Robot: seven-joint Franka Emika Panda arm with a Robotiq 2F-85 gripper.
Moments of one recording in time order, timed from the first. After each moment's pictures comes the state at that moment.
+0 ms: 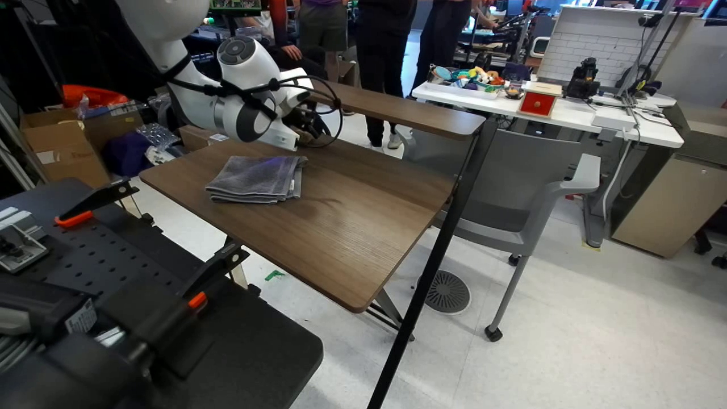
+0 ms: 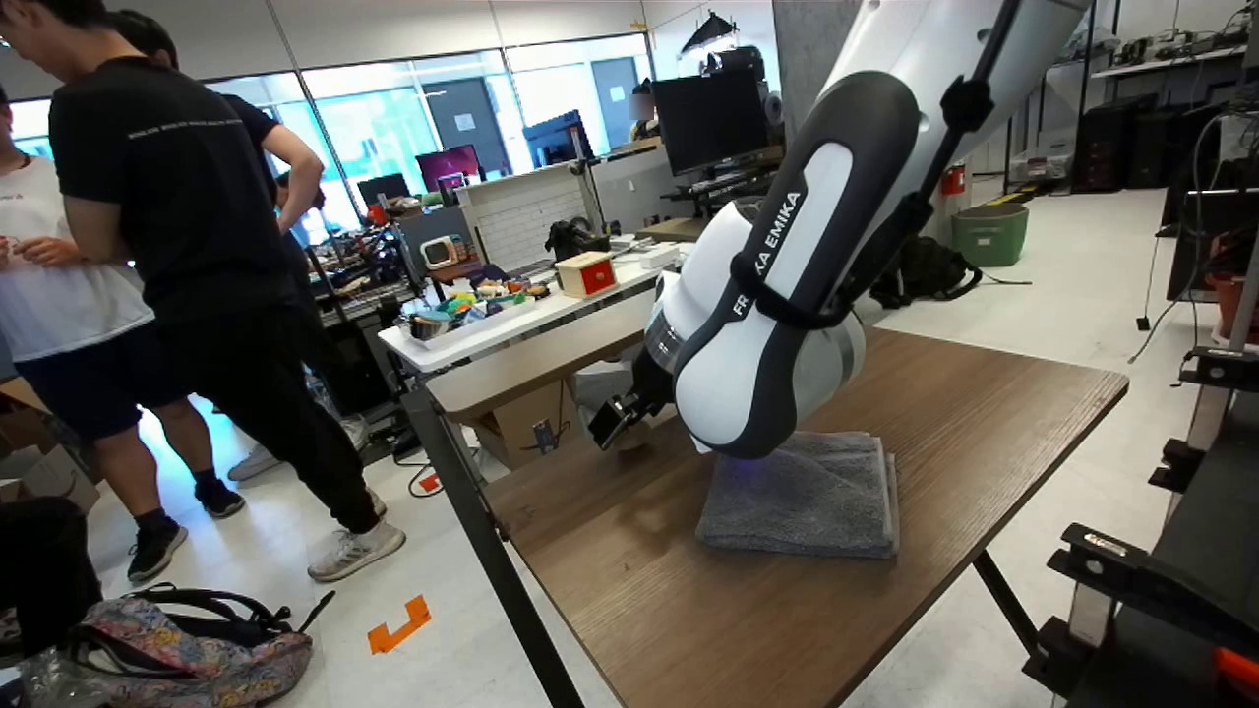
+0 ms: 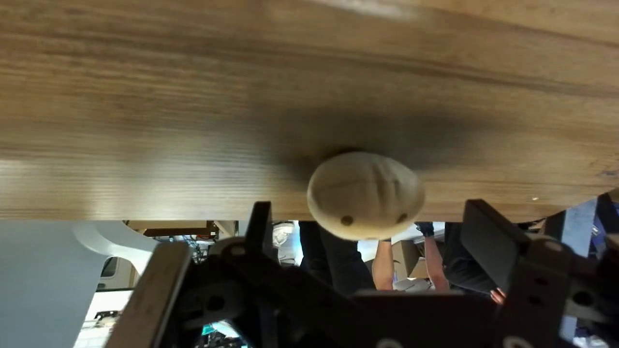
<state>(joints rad) 0.10 1.28 0.14 -1.38 -0.10 3.41 -0.06</state>
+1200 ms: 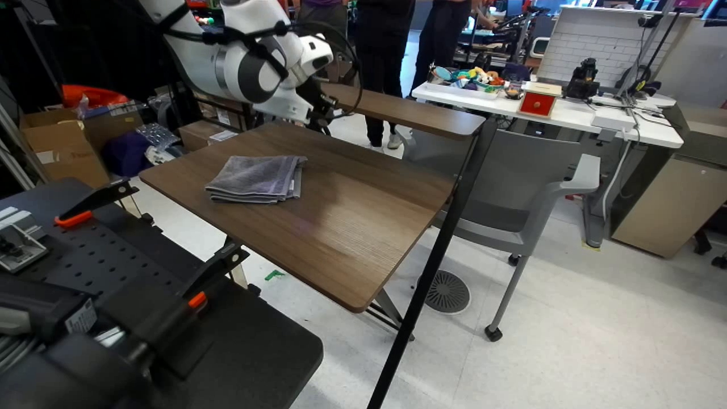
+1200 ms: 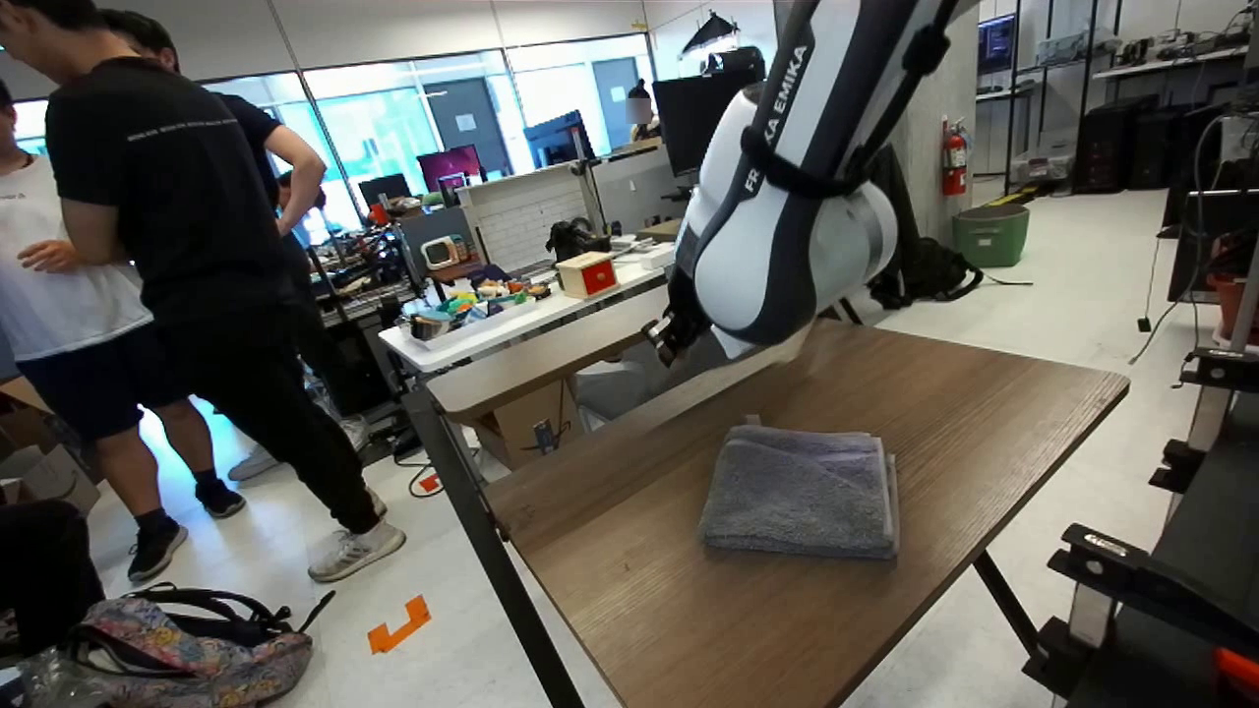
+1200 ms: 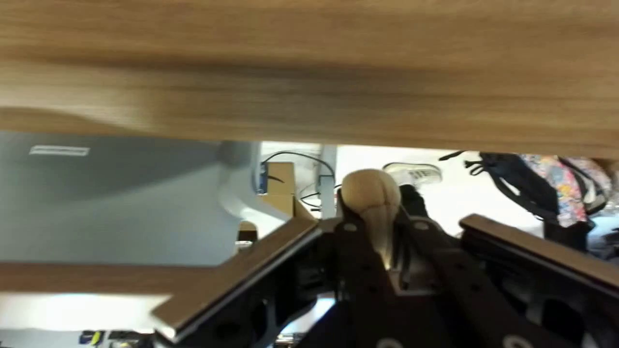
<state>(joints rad) 0.20 1.01 -0.09 -1.63 0.05 3.32 0.02</state>
